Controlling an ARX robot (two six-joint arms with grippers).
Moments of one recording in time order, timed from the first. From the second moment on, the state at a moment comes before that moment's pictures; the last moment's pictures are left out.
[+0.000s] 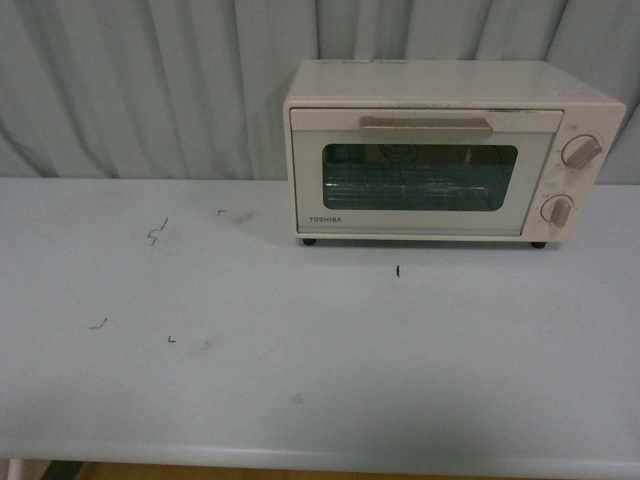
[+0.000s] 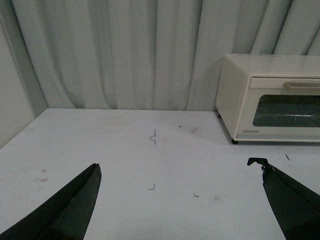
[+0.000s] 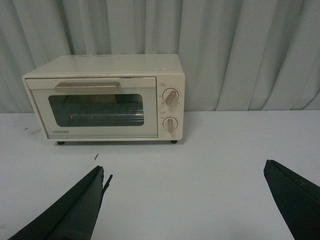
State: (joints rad) left arm 0.00 0.01 0.01 0.00 0.00 -0.01; right arm 0.00 0.00 0.01 0.00 0.00 -0.01
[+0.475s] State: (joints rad) left arm 0.00 0.01 0.01 0.00 0.00 -0.01; right arm 0.00 0.00 0.01 0.00 0.00 -0.01
